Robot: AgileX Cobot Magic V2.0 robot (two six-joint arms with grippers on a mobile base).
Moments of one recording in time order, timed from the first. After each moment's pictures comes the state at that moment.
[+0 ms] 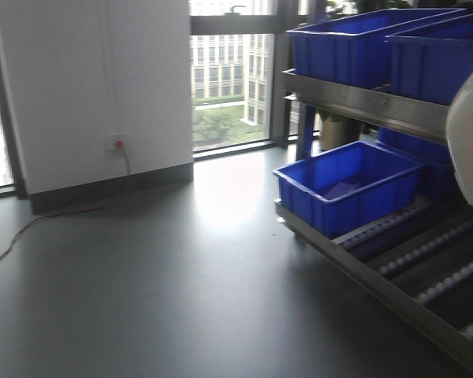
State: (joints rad) left arm -0.02 -0.01 0.01 -0.07 0.08 0.10; right arm 0.03 0.46 -0.54 0.05 0.66 0.00
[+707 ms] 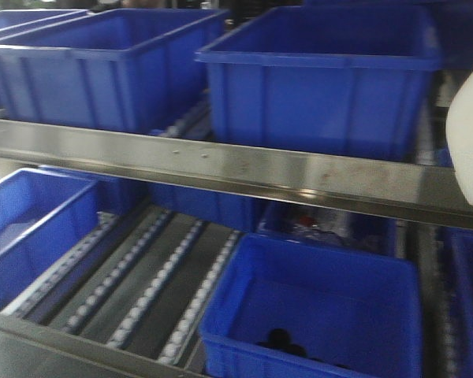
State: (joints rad) left arm -0.02 -0.01 0.01 -0.07 0.08 0.10; right arm 0.03 0.46 -0.54 0.05 0.66 0.00
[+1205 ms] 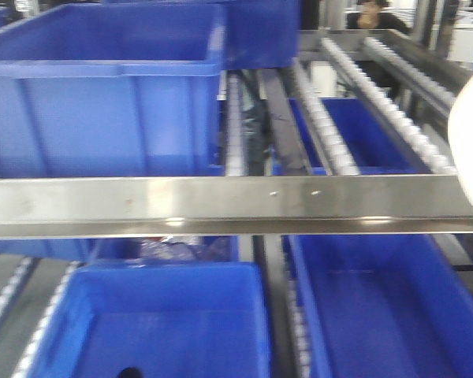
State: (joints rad) left arm -0.02 -0.01 0.01 -0.07 0.08 0.10; right arm 0.03 0.46 -0.54 0.05 0.66 0.00
